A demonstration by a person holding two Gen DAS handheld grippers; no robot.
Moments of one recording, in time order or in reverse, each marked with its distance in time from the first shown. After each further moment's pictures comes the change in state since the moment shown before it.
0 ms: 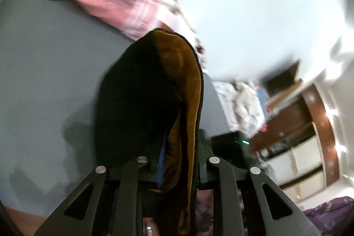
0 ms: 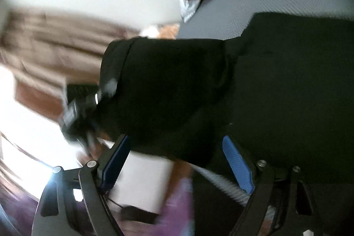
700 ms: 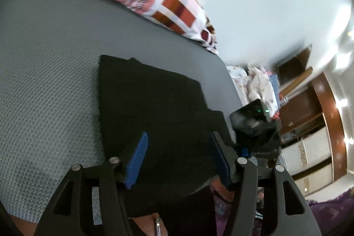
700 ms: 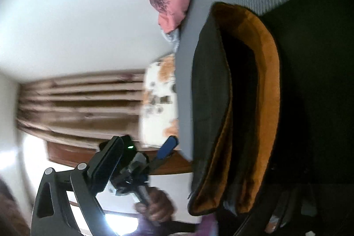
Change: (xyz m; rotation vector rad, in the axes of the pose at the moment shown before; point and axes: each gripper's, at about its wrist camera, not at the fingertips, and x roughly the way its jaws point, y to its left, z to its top) left arm 0.053 0.037 -0.032 0.007 0.052 0.110; right arm -0.040 -0.038 0.027 0.133 -0.079 -0.068
